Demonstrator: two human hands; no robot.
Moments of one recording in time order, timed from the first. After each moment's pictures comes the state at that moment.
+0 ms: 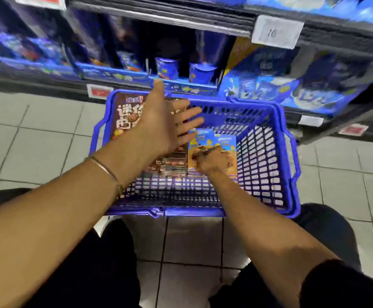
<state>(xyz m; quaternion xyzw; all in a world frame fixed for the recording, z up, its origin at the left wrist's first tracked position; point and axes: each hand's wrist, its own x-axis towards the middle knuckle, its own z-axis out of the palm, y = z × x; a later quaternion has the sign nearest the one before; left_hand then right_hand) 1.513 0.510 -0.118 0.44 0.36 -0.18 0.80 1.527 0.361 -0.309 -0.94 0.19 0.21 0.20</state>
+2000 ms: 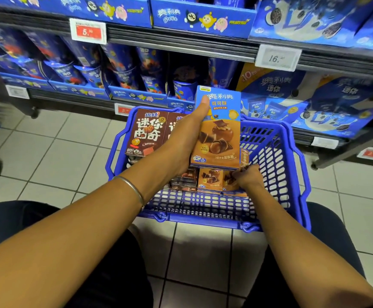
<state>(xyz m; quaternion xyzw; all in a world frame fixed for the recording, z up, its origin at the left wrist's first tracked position) 1.474 0.465 -0.085 0.54 0.28 -0.14 0.78 1.548 0.273 -0.302 -0.89 0.22 0.25 0.31</state>
